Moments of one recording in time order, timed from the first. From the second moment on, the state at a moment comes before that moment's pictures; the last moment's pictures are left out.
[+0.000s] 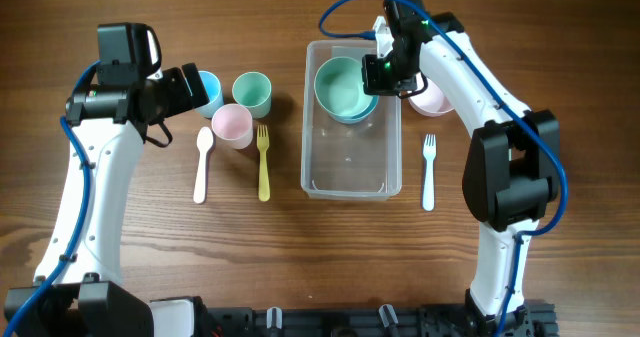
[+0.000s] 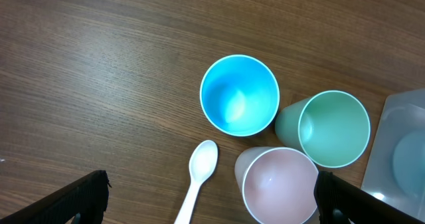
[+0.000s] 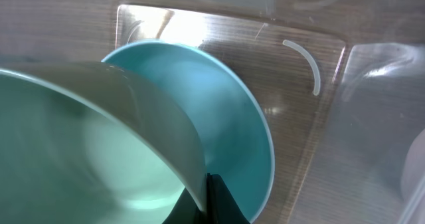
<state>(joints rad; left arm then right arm) 0.05 1.51 1.31 -0.83 -0.04 -0.27 0.28 2.18 1.80 -0.95 -0.28 0.19</state>
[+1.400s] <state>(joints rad) 0.05 1.51 1.31 -0.83 -0.04 -0.27 -0.07 2.16 1.68 -1.05 -0.07 0.20</state>
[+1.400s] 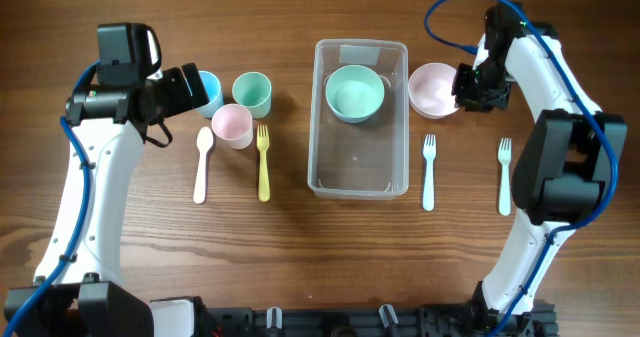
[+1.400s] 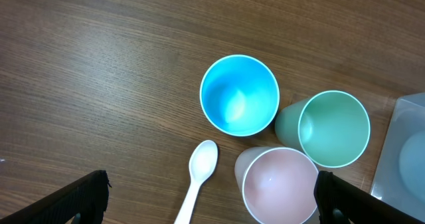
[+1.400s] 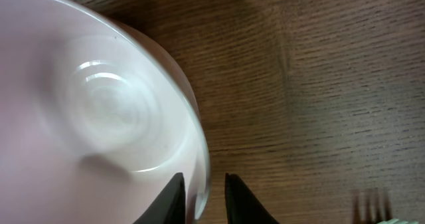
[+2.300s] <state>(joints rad) 0.05 1.51 1.31 -0.83 -0.04 -0.27 0.29 1.80 1.93 -1.16 -0.06 0.23</state>
